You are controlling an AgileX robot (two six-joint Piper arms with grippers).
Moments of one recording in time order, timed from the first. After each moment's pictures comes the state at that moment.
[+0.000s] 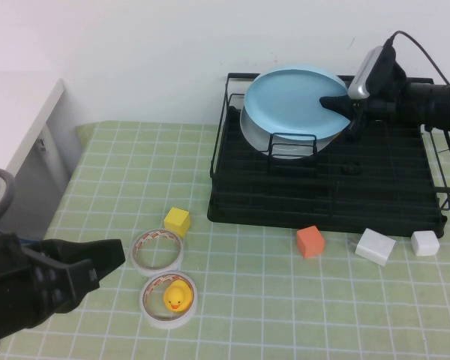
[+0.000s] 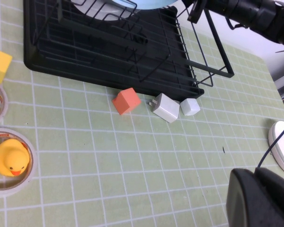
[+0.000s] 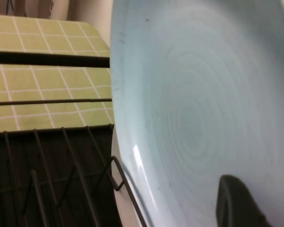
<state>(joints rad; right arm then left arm) 0.02 2.57 -2.11 1.48 0.79 -2.17 -0.25 0.81 -0.62 -0.95 0.59 0.37</state>
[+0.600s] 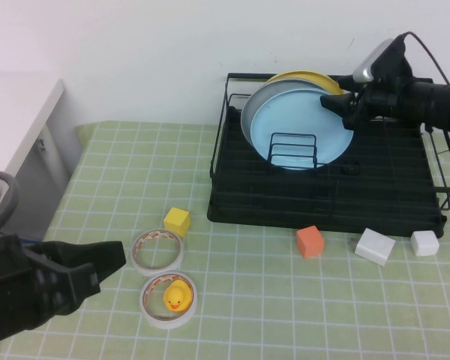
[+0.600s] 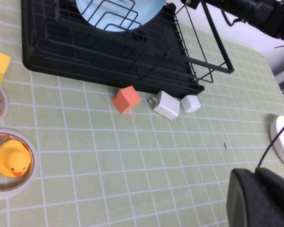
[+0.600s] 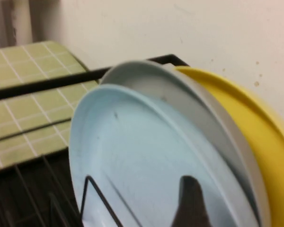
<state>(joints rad) 0.02 2.58 -2.11 1.54 0.71 -1.99 -0.25 0.81 -0.62 -0.95 0.60 0.39</state>
